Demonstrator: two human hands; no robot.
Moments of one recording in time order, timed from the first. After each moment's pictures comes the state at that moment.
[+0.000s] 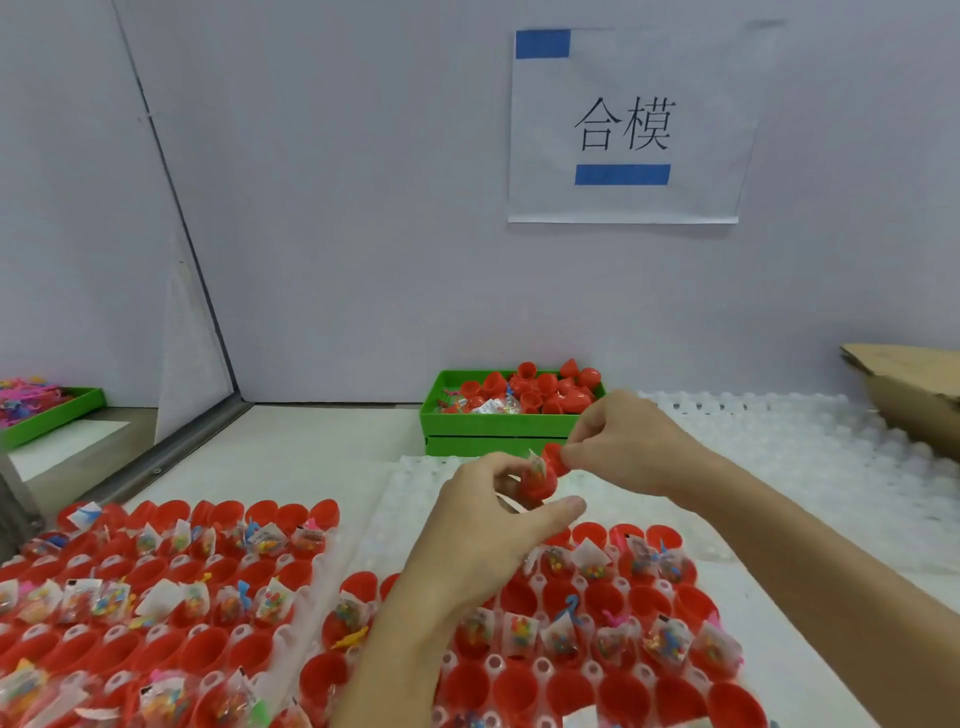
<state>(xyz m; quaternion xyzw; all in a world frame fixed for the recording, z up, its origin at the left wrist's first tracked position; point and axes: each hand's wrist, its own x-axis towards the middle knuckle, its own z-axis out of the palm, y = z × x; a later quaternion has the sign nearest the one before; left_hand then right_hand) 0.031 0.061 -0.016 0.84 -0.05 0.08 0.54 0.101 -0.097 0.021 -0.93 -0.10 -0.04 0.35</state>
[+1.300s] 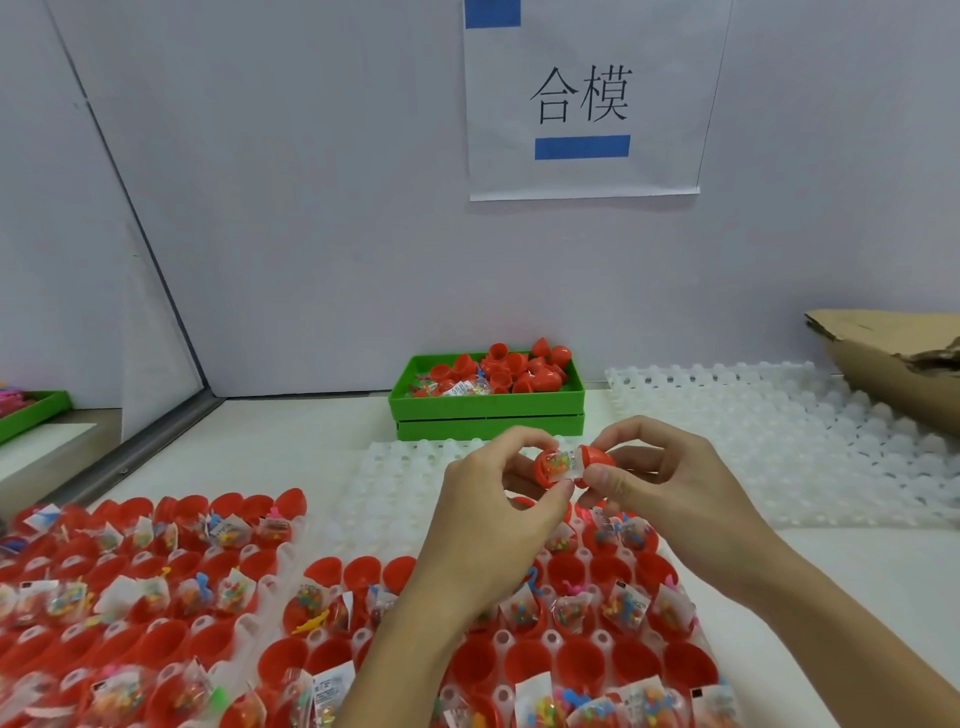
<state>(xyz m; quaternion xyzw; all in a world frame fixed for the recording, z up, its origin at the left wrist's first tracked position) 0.028 0.025 -0.028 0.81 -0.16 0.15 0.54 0.040 -0.149 -0.024 -0.73 -0.17 -0.06 0.66</state>
